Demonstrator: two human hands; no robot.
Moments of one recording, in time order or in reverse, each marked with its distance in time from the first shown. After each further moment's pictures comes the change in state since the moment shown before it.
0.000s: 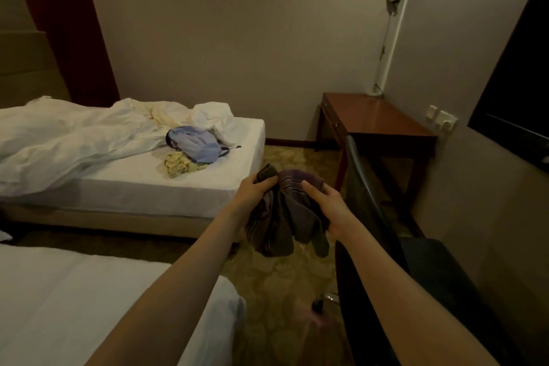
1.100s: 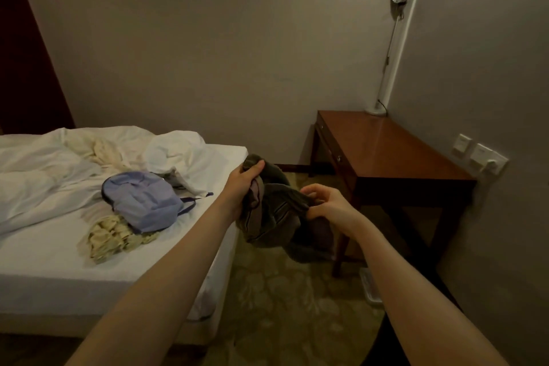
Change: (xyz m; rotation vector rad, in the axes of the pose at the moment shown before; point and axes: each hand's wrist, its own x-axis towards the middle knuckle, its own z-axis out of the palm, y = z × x) left_hand 0.497 0.082 0.014 -0.125 0.004 0.026; right_hand 0.481 -0.135 -0.079 -0.541 -0.181 -0.102
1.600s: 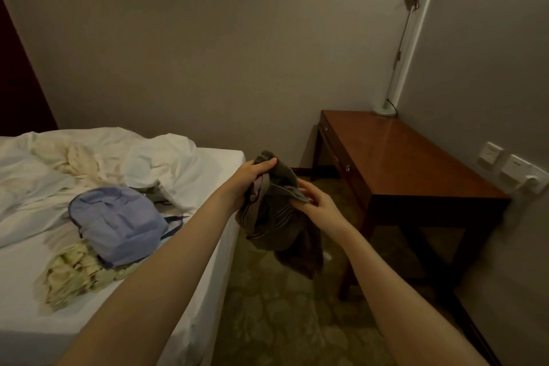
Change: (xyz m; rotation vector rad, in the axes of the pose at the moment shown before) left_hand 0.192 0.009 -0.007 0.108 -0.270 -0.096; right_hand 0.177 0.020 -0.018 0.020 0.116 -0.149
